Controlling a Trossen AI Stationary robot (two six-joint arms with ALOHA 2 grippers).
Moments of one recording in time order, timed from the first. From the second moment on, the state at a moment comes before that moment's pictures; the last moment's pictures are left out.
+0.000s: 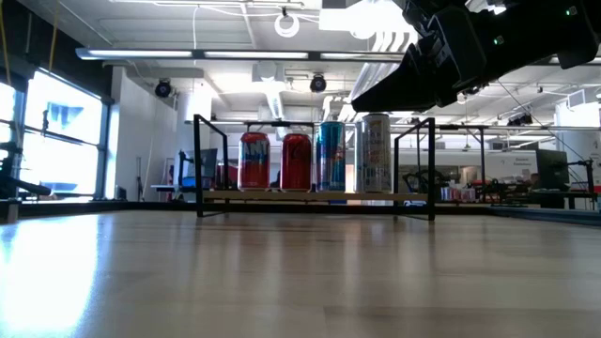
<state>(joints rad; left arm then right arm) -0.99 1.82 1.51 -1.26 0.15 -1.44 0.35 1.51 0.58 0.57 0.53 0.07</state>
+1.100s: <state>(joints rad) -0.65 1.77 1.51 -1.47 -0.05 -0.67 0.35 1.51 0.58 0.57 0.52 0.07</state>
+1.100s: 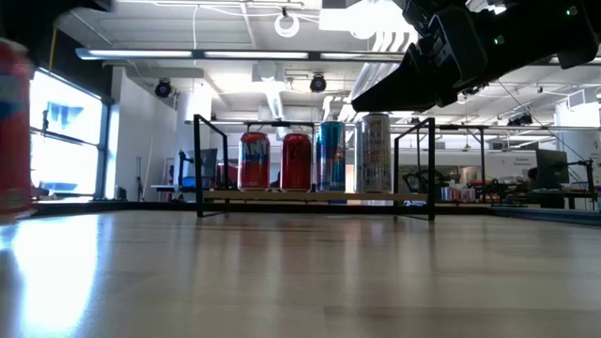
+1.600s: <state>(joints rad) -0.16 1.75 1.51 -1.34 -0.16 -0.12 0.35 1.51 0.58 0.56 0.52 0.06</state>
